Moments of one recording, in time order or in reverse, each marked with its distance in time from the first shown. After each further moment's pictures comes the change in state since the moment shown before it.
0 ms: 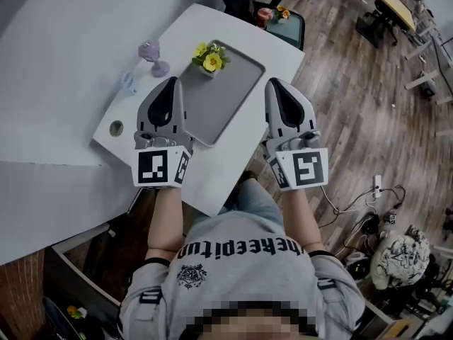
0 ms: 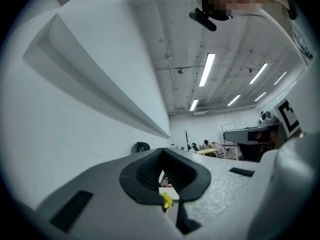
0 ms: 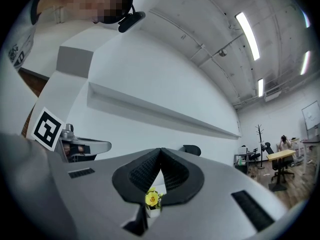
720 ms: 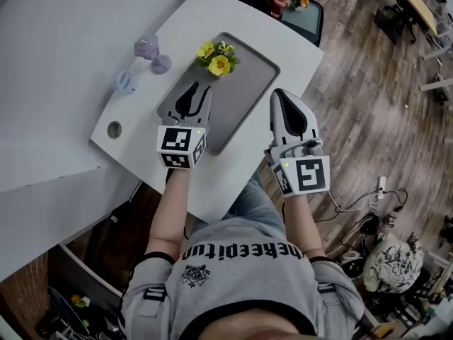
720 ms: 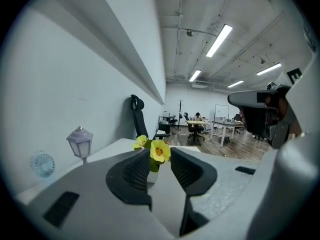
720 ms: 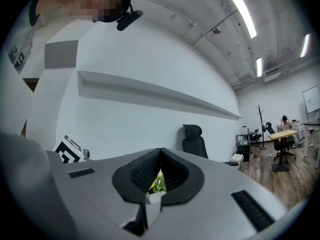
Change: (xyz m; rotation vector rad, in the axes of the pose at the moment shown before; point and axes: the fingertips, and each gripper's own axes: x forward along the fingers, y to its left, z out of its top) left arm 0.079 -0.005 -0.191 -0.129 0.416 -0.095; right arm 0.050 -0.031 -0.099 0.106 0.165 0.025
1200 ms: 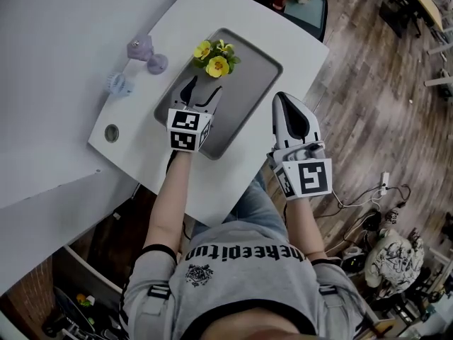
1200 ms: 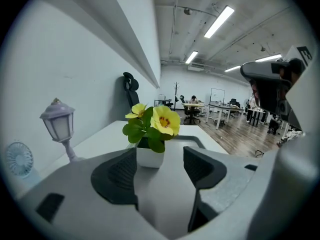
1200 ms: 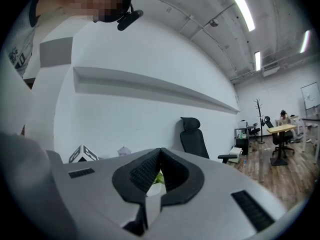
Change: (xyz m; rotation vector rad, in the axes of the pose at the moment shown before) left arm 0.066 0.015 -0.068 0.055 0.209 -0.051; right arm 0.014 -0.018 -0.033 0.031 0.060 -0.004
